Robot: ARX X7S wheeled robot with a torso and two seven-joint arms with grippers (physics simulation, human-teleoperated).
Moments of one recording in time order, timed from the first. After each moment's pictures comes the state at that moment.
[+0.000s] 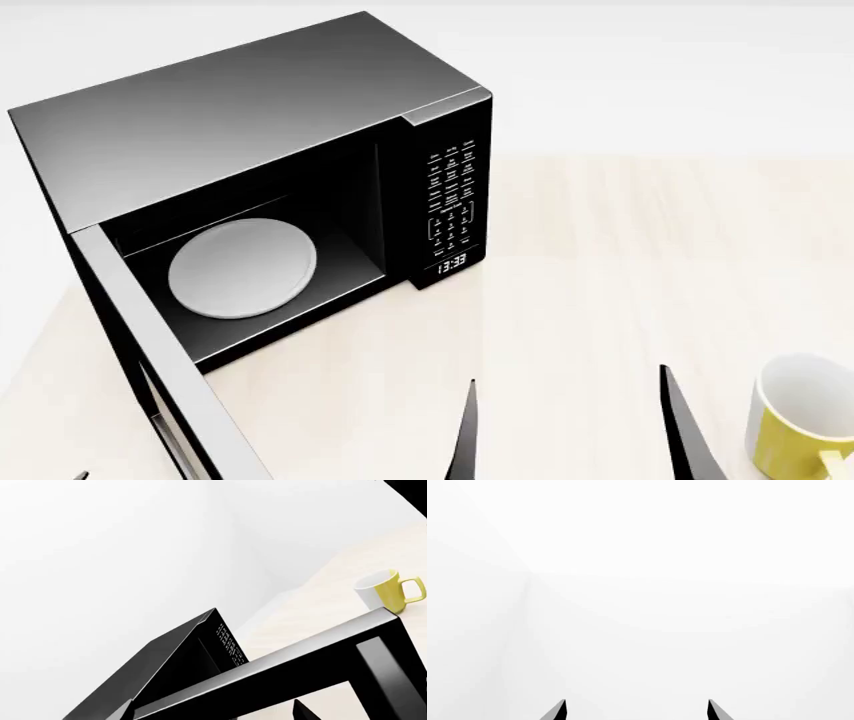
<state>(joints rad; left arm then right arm) 0.11 -0.85 0.02 0.31 -0.40 0.30 0.37 -0.05 0.26 -0.24 -0.35 -0.06 -0.54 0.28</state>
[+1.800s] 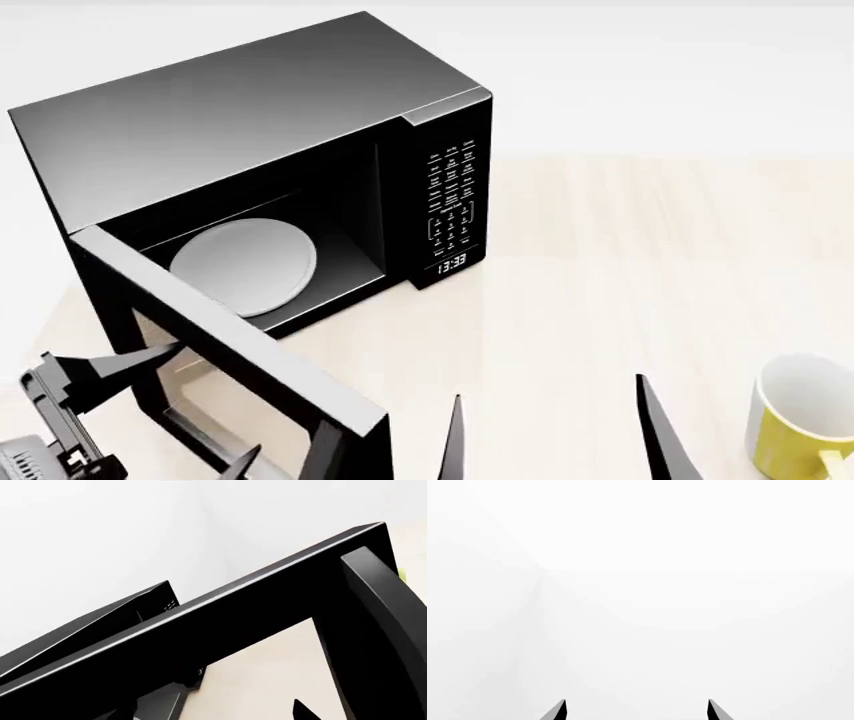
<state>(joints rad) -0.34 -0.48 0.34 -0.27 -0.27 0.38 0.56 -0.05 0.30 -0.30 -0.31 0.00 -0.56 0.29</state>
